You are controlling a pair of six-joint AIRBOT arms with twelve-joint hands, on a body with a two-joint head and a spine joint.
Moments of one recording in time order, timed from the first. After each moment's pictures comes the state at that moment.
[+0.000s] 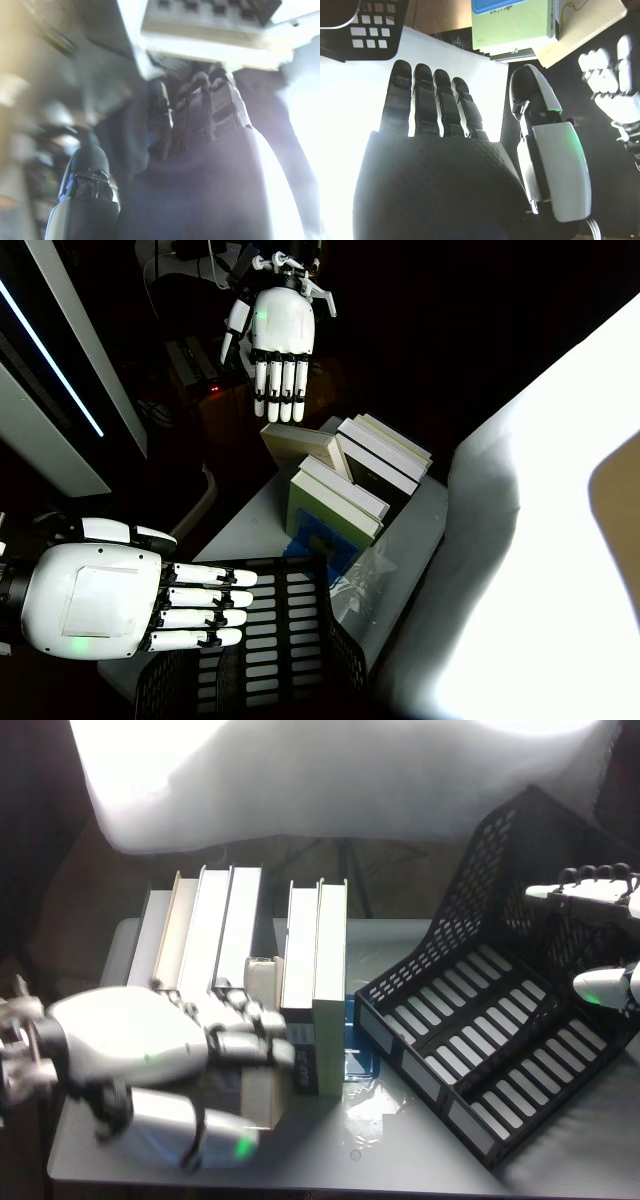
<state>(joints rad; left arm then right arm) 0.74 -0.88 0.95 0.45 -0.45 0.42 -0.75 -0.92 1.15 -0.04 0.46 -0.44</state>
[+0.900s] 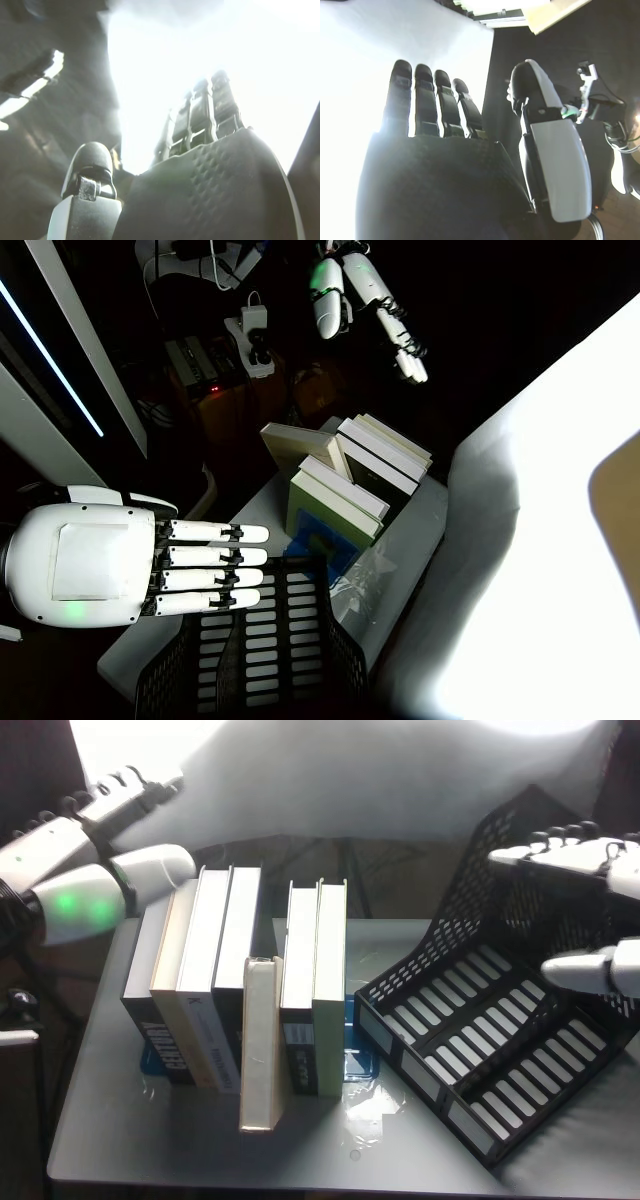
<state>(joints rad) 0.83 -0.94 1.10 -0.29 -0.99 0.42 -0.67 -0.89 1.10 -0.17 0.55 -0.44</state>
